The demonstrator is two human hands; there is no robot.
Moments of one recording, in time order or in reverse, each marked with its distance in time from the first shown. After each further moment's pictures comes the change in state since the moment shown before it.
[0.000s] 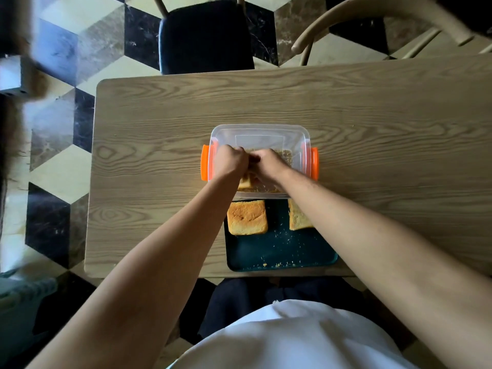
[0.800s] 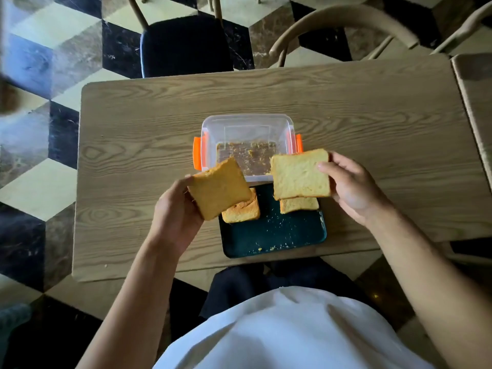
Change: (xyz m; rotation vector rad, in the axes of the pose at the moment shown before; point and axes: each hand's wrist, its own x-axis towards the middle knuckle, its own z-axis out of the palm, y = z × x) left_hand -0.107 -0.102 -0.101 -1.068 -0.415 -0.110; right_hand -0.177 0.034 -0.071 0.430 0.260 -0.196
